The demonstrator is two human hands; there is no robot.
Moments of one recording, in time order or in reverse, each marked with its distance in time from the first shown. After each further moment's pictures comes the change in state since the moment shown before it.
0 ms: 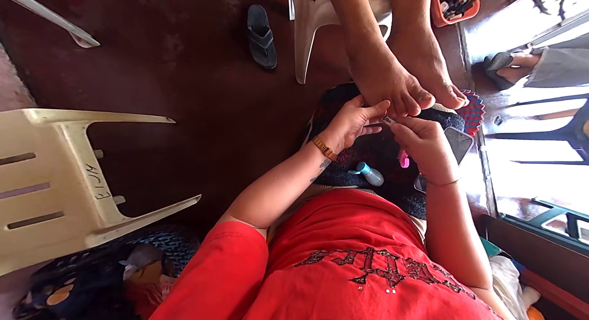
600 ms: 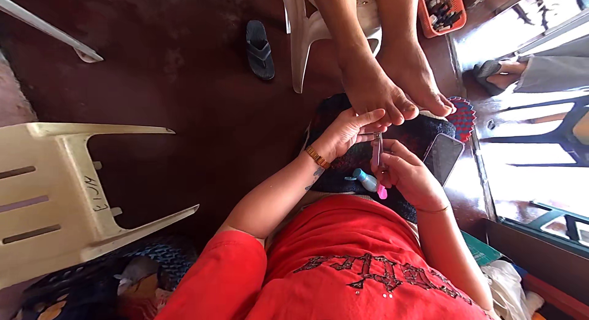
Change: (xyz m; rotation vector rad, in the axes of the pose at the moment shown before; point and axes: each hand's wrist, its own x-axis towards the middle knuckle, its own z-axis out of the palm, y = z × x) left_hand -0.001 -0.002 -0.006 -0.036 -0.147 0.056; right_hand -0.028 -0.006 0.018 0.517 -0.212 0.270
